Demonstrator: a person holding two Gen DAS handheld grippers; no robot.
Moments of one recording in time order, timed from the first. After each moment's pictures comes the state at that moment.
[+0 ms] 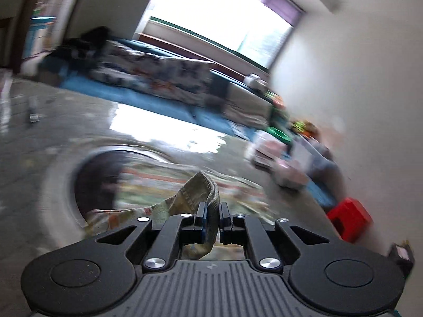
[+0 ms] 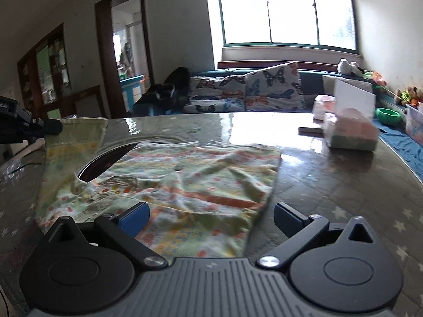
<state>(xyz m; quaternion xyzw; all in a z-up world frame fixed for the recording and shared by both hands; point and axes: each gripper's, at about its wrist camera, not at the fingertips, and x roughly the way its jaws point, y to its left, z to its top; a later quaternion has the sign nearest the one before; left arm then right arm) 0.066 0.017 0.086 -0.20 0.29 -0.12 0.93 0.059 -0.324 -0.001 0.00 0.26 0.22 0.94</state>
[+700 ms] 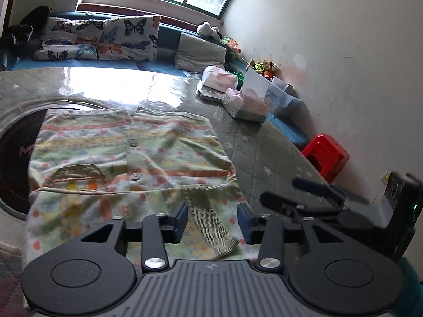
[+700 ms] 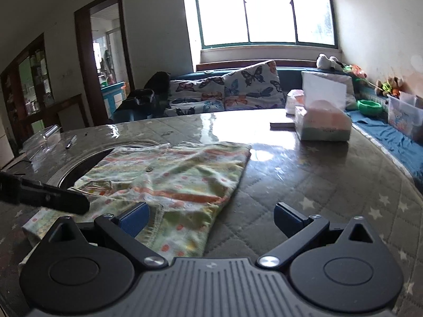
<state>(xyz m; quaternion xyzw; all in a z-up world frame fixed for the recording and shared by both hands) 0.078 -0.059 0.036 -0.13 0.36 -0.22 0.90 0.060 -0.345 -0.001 0.01 0.26 0.19 0.95</state>
